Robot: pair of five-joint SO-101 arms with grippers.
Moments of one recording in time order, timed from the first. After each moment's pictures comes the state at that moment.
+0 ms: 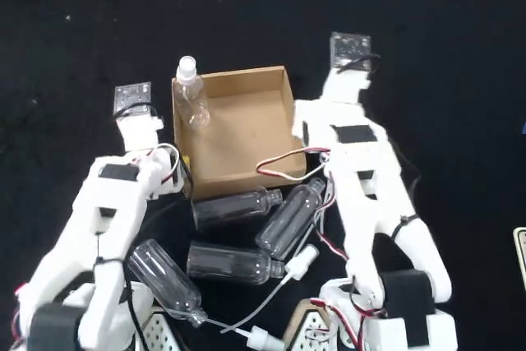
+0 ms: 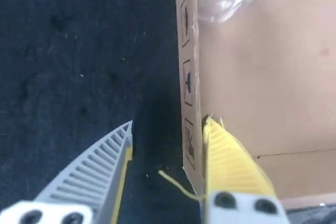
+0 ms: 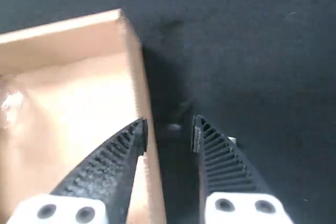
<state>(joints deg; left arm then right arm) 0.7 -27.2 57.1 38.5 10.4 -6.2 -14.6 41.9 32.8 -10.6</state>
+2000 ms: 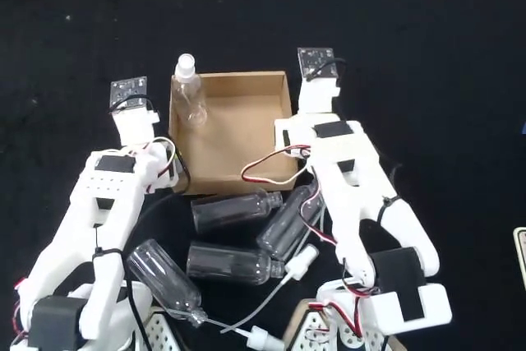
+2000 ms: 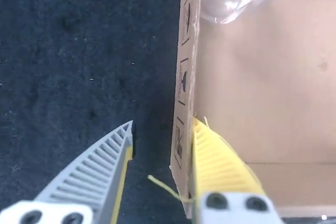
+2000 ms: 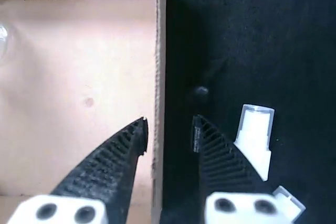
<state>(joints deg) -1.0 -25.9 54.5 40.0 10.1 -10.3 -6.6 39.5 38.5 -9.5</state>
